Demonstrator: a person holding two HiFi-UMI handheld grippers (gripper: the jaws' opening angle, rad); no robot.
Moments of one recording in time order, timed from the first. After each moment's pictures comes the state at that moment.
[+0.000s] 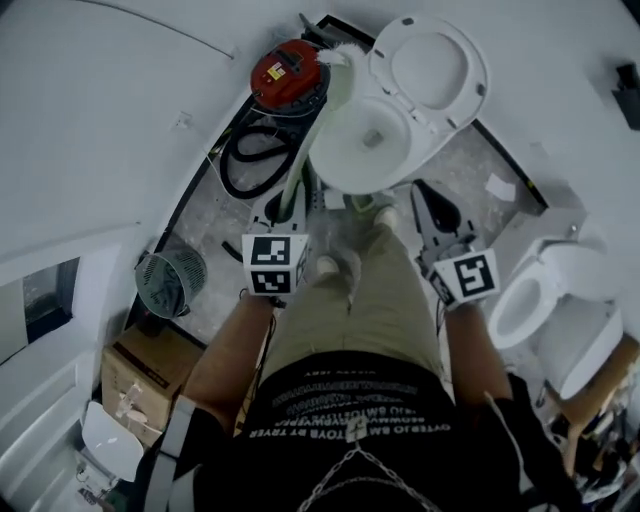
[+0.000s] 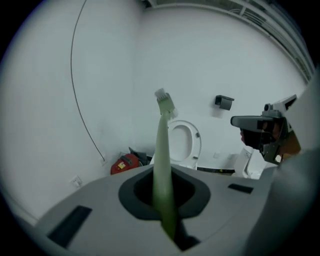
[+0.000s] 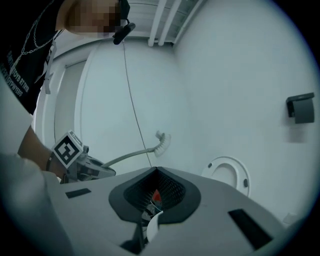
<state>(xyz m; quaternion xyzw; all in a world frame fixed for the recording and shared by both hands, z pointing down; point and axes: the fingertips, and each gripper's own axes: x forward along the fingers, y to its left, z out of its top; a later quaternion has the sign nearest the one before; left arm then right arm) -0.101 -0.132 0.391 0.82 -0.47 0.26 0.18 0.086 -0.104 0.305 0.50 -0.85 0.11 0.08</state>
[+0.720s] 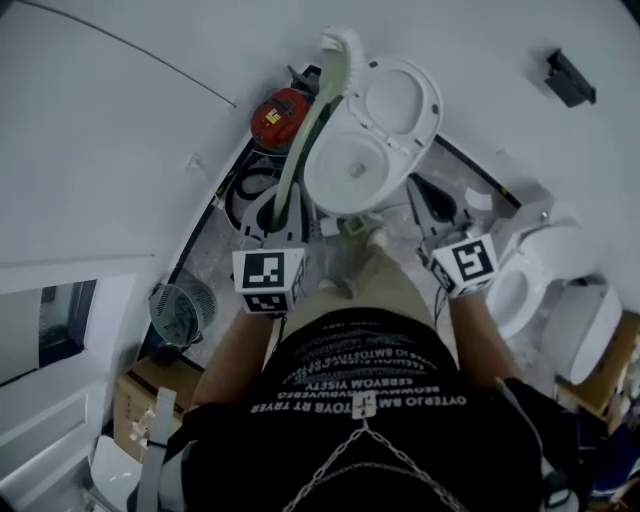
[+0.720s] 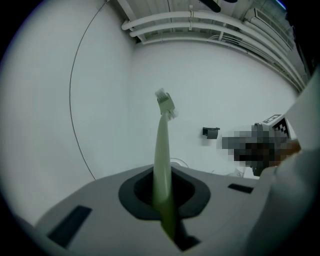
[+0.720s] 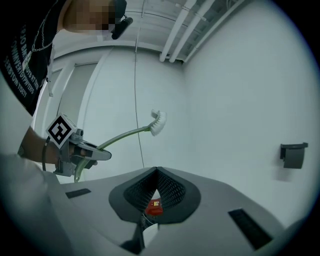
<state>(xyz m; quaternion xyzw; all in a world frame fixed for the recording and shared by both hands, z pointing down) -0.107 -0.094 0.177 0.87 -0.47 0.16 0.08 0.086 -0.060 0.159 0.53 -0.85 0.00 0.08</state>
